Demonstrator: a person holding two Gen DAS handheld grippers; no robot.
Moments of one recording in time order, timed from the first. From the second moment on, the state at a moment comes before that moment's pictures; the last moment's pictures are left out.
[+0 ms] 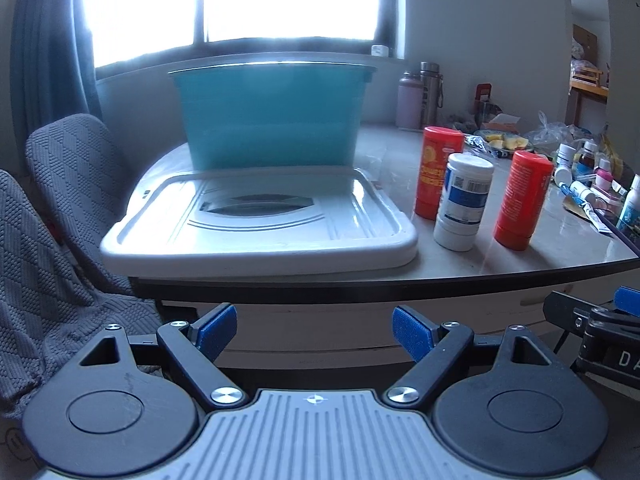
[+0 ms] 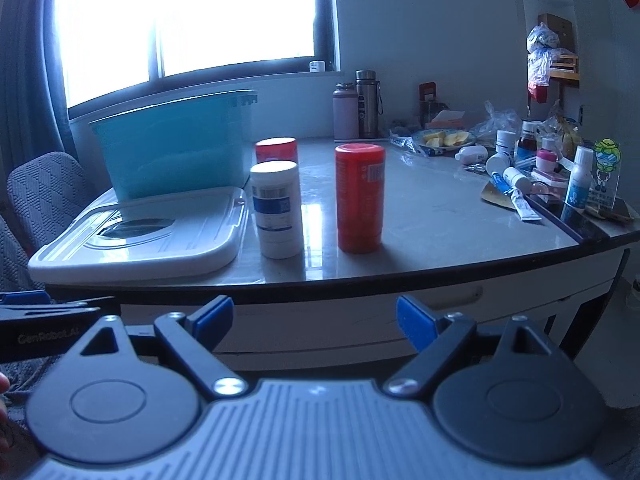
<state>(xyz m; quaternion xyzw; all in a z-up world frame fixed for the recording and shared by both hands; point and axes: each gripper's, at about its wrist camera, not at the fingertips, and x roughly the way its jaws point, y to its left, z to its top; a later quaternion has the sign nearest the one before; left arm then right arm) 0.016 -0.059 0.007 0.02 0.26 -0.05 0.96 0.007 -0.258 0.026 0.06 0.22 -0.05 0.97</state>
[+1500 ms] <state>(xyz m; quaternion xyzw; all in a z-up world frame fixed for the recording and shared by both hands) 0.073 -0.103 0.006 -0.01 0.29 -0.02 0.96 0.136 -0.315 0.018 0.05 0.23 -0.06 0.97</state>
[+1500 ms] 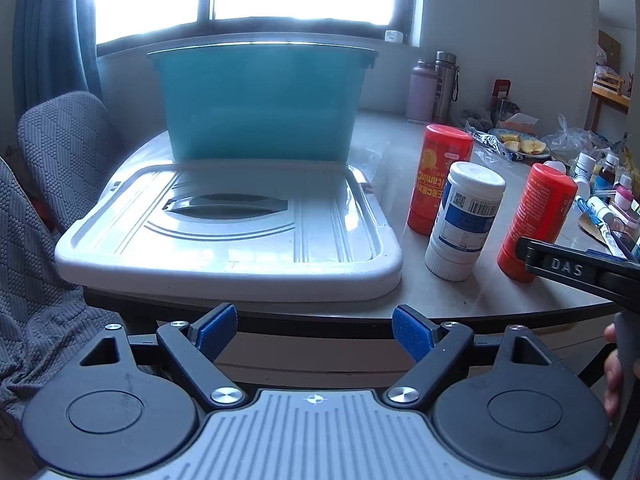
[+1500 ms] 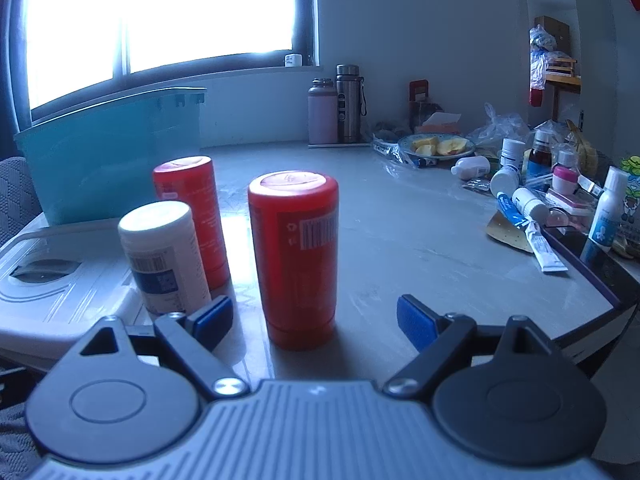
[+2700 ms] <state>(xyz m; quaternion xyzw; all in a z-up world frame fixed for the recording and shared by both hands) 0.065 -0.127 0.019 0.01 0.27 -0.06 0.96 0.107 -0.338 0.034 0.03 0.19 -0.08 0.98</state>
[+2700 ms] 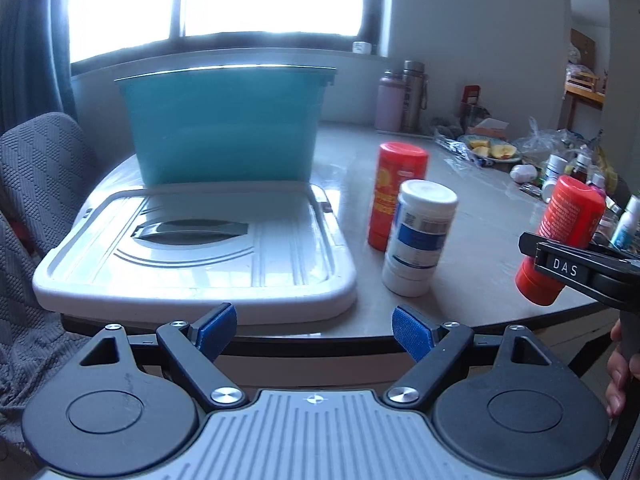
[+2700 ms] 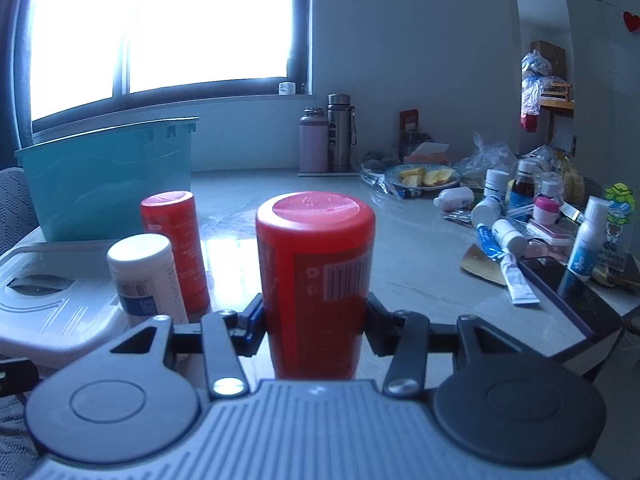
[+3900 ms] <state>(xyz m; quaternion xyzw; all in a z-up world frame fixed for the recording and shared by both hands) 0.119 -0.185 0.011 0.04 0.26 -0.14 0.96 0.078 -0.377 0.033 0.02 0.19 -0.14 0.97</state>
